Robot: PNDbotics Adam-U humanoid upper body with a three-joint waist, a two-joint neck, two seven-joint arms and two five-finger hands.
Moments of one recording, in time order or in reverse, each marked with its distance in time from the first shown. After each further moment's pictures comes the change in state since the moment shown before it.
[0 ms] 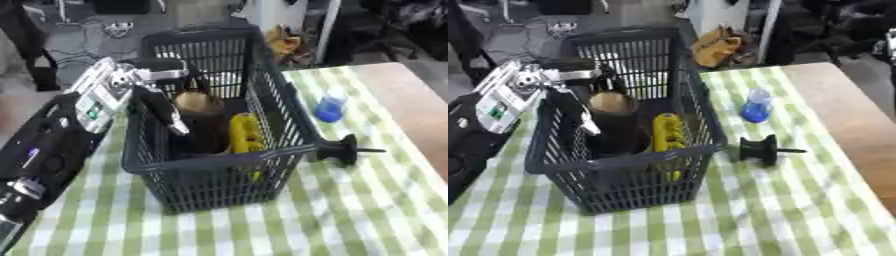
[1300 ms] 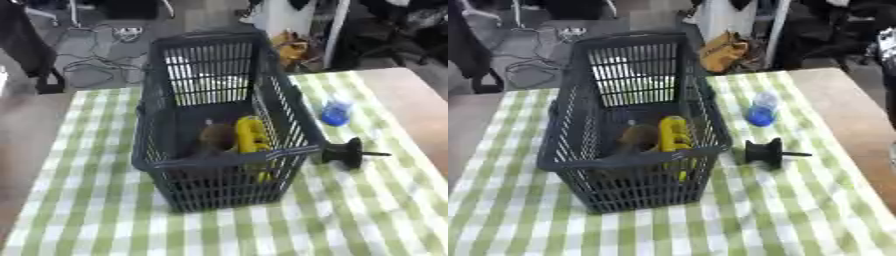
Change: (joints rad) left arm 0.318 0.154 0.461 -0.249 0.432 0.271 1.036; right arm 0.026 0.000 -0.007 0.007 -0.003 -0.003 -0.004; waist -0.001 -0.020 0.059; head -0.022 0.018
